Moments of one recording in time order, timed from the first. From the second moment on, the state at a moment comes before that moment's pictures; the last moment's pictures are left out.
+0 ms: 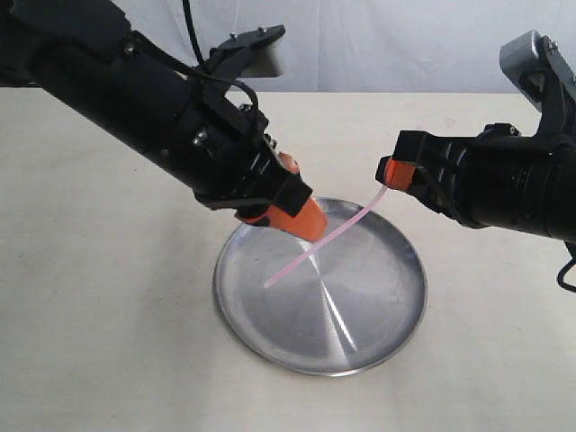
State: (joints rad) left arm -0.66 1.55 -1.18 -0.78 0.93 0.56; right arm 0.30 1.12 -0.55 1.58 0.32 -0.96
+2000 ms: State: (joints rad) left arm -0.74 1.58 -1.16 -0.77 0.70 0.49; right arm 0.29 1.11 -0.55 1.53 0.27 -0.99
